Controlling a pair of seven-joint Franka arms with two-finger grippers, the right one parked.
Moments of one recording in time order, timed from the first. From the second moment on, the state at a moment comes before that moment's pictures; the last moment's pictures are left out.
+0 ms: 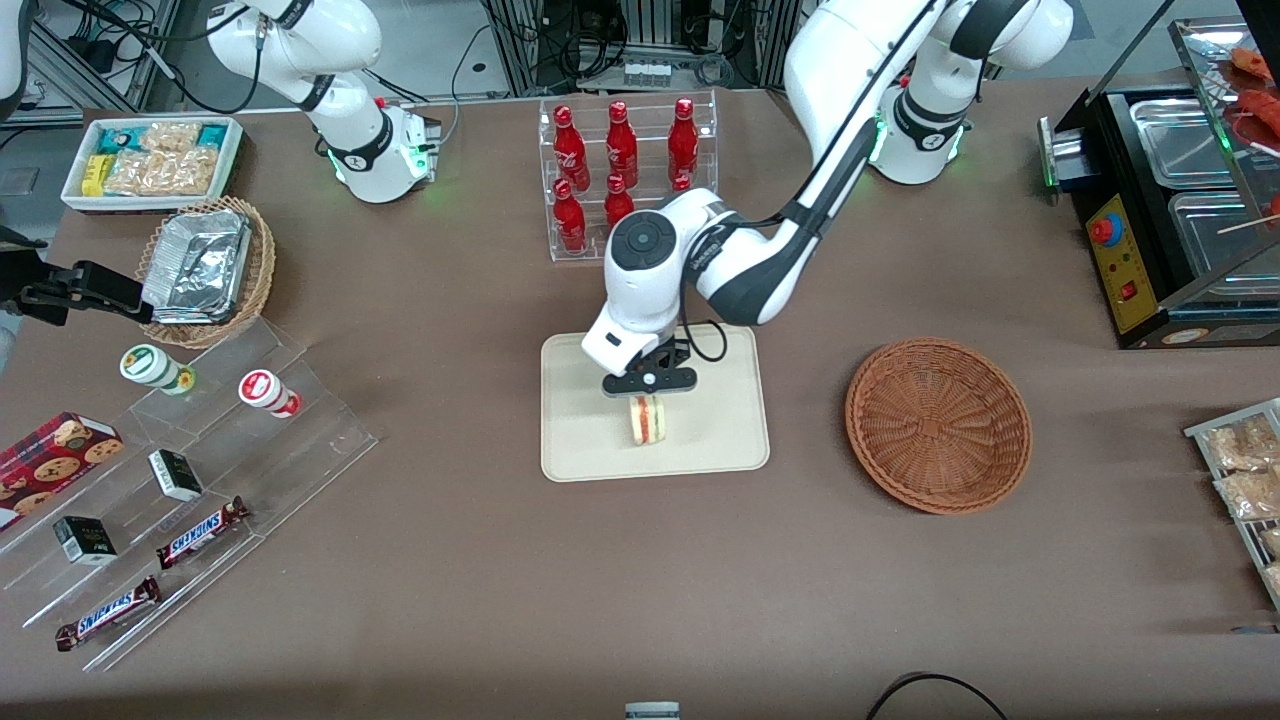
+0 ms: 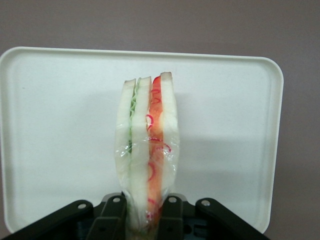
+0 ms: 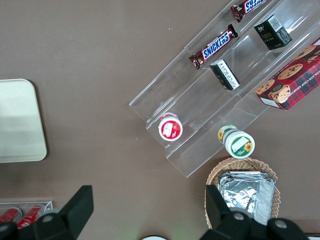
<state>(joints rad) -0.73 0.65 -0.12 -1.51 0.12 2.23 -0.98</state>
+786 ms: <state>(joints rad) -0.74 0.74 -0.11 -1.51 0.19 2.23 -0.98</state>
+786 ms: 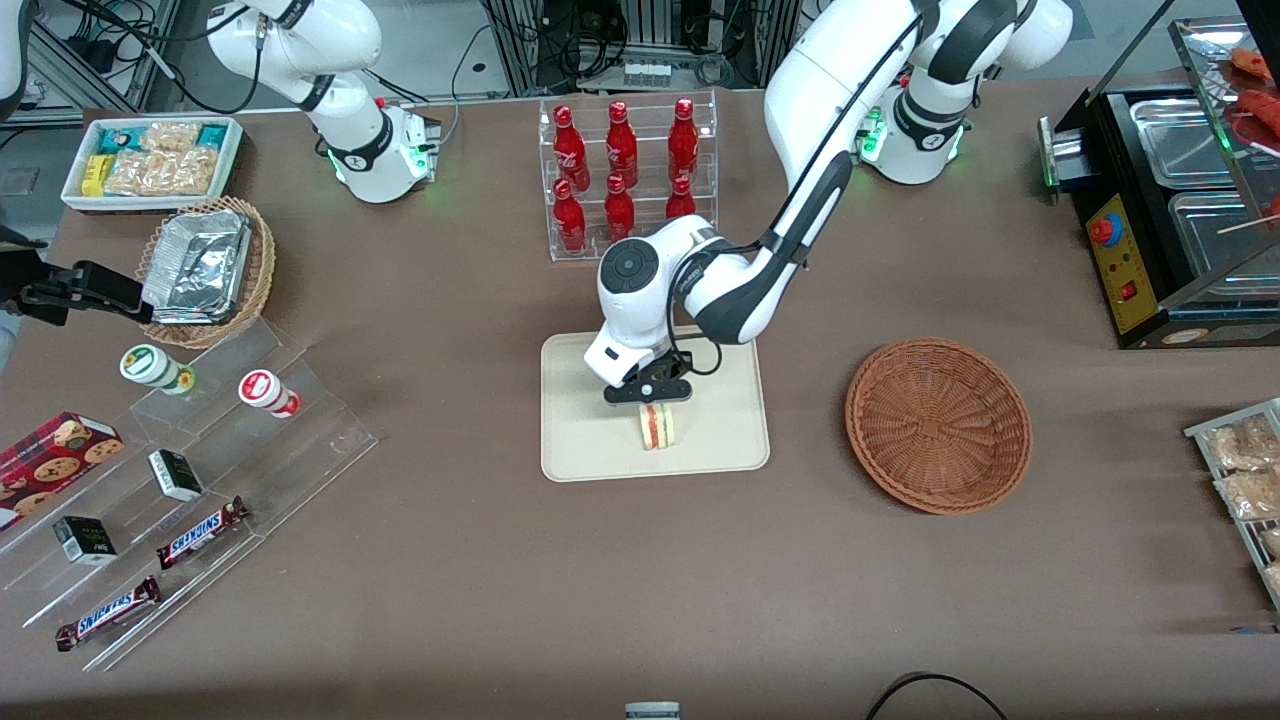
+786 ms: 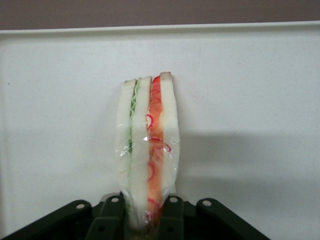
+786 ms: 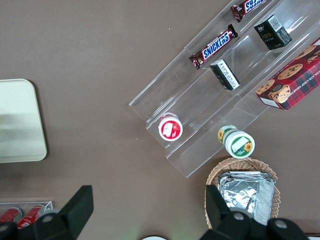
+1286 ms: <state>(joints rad) -0.74 0.70 -0.11 -1.47 0.19 2.17 -1.00</state>
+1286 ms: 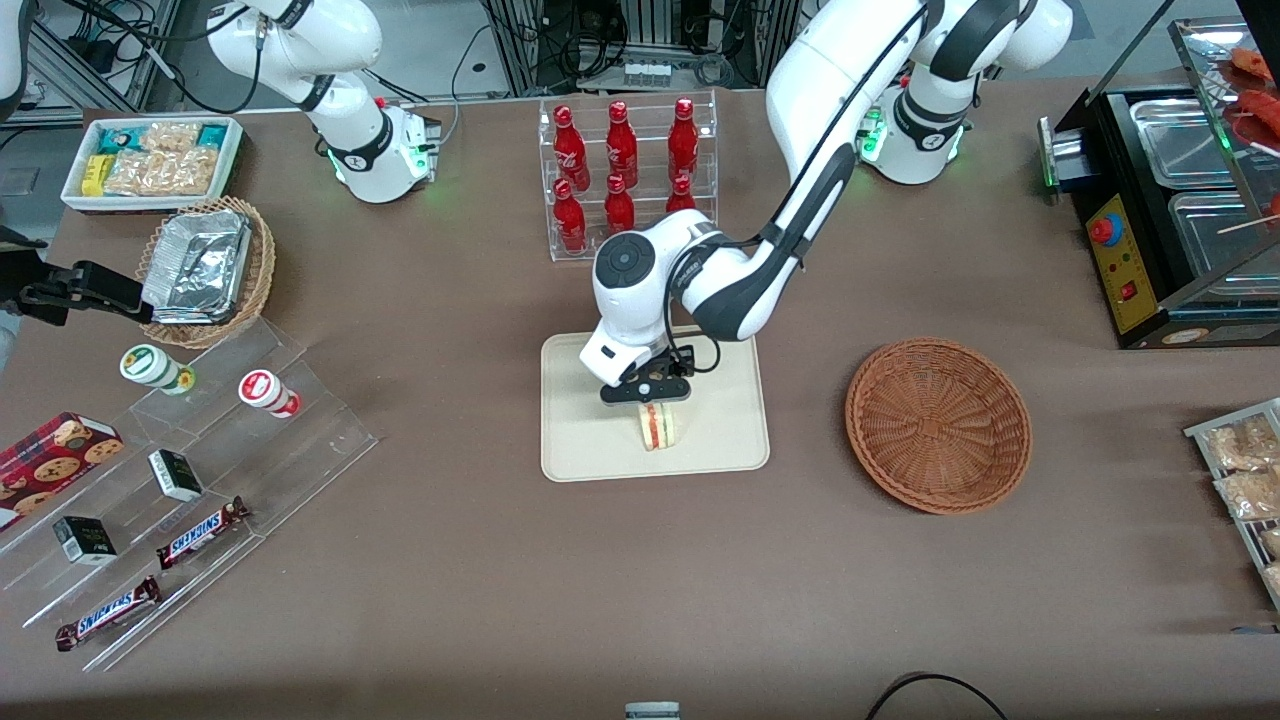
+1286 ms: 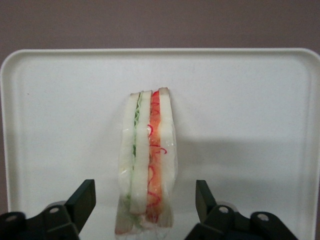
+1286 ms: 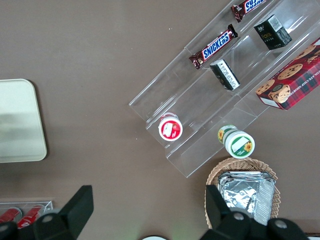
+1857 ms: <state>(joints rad) -0.59 0.38 -0.10 -1.45 0.13 1.86 -0.96</state>
